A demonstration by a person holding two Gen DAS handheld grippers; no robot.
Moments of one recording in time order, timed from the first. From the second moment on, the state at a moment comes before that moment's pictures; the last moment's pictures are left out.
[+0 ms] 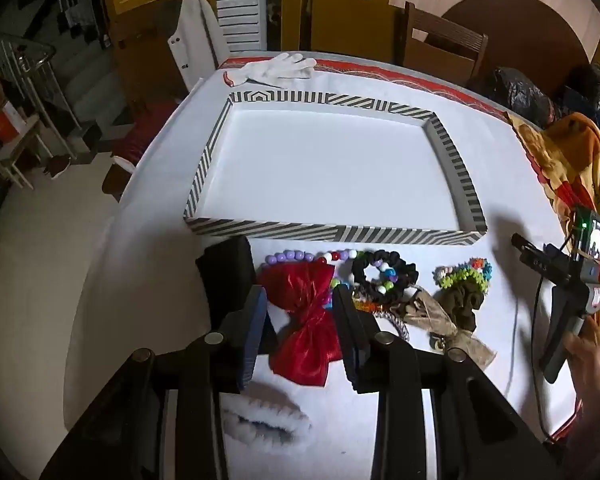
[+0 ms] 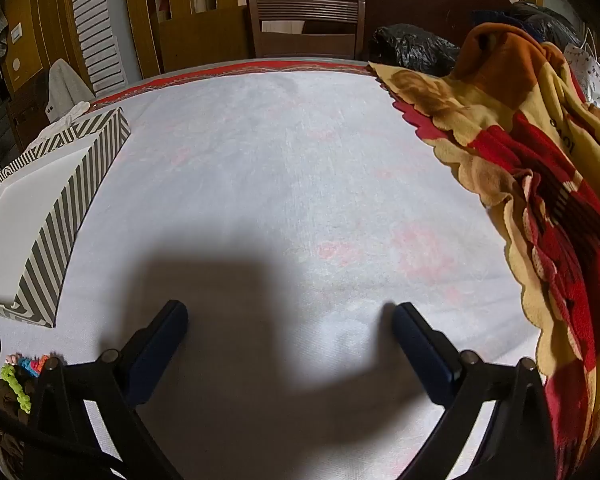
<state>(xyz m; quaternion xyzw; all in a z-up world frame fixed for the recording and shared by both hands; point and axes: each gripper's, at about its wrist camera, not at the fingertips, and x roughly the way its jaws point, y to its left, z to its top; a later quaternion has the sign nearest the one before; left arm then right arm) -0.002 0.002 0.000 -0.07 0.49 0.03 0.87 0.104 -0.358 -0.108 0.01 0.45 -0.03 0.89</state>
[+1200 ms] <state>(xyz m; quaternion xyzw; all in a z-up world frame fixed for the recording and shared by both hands) -0.068 -0.005 -0.002 -0.06 0.53 0.09 0.84 -0.034 -0.244 0.002 -0.03 0.42 0.06 0.90</state>
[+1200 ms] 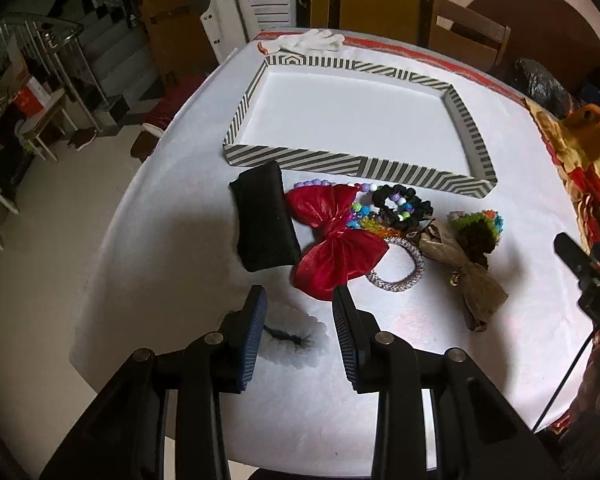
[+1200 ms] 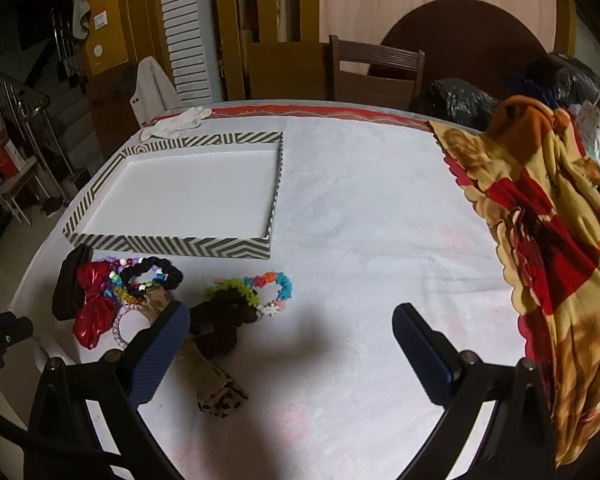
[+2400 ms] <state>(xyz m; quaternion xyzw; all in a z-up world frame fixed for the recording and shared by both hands) -0.066 0.023 -0.014 -0.10 0.54 0.08 0.83 -0.037 -0.236 0.003 -0.03 0.44 0.07 0.90</state>
